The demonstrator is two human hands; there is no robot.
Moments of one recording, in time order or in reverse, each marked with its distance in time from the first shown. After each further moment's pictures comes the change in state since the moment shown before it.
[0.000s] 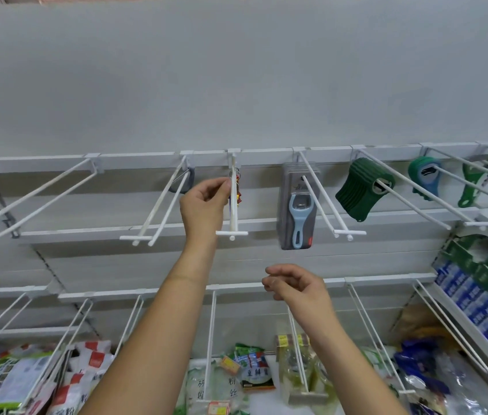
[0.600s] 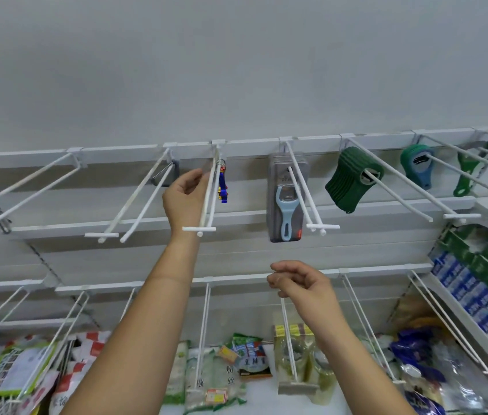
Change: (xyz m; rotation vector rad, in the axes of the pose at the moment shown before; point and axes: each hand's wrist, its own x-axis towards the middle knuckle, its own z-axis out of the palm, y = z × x) left_hand 0.008 -0.010 0.007 -0.012 0.141 -0.073; right_hand -0.001 0.004 -0.036 0.033 -0.020 0.015
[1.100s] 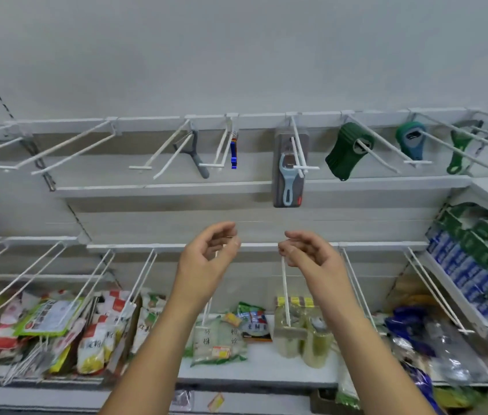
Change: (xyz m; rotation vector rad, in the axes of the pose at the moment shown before) left_hand -0.194 0.001 -0.088 0.239 -0.338 -0.019; right_hand -0.081 -0.011 -0.022 -0.001 -0.034 -0.167
